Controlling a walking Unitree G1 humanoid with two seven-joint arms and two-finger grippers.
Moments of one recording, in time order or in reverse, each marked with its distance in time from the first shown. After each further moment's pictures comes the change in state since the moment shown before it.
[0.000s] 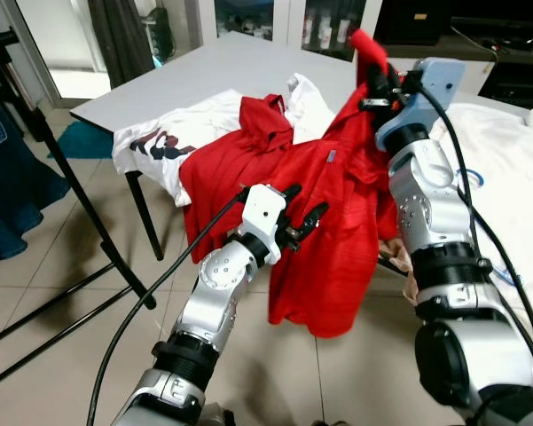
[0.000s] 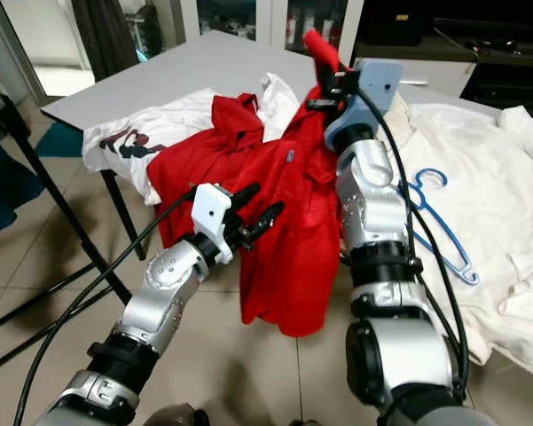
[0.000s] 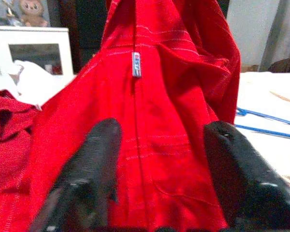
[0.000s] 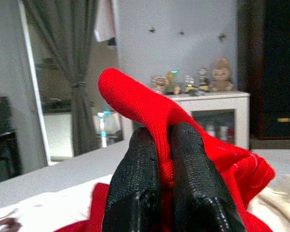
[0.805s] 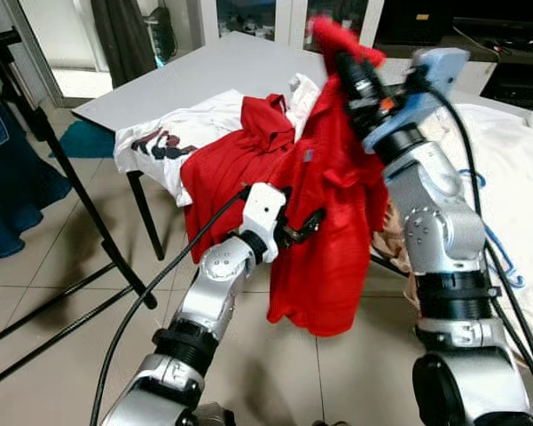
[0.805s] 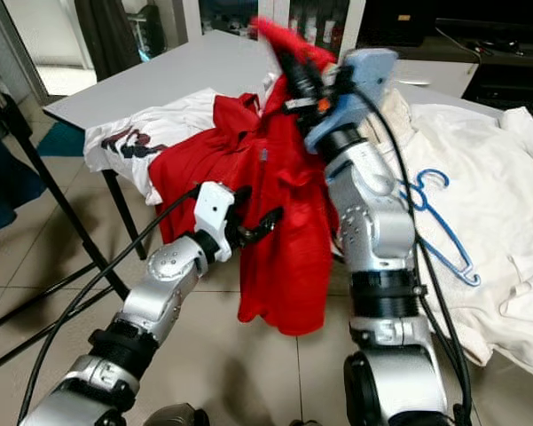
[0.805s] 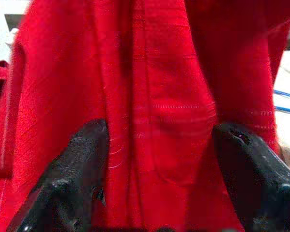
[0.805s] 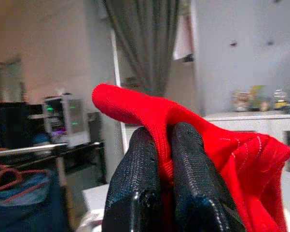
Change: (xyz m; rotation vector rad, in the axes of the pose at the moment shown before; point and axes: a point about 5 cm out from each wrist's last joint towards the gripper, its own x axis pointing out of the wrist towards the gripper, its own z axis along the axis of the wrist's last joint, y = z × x) left arm 0.008 0.008 -0.011 -0.019 0.119 0.002; right arm -0.021 0.043 0.028 0.156 -0.051 0.325
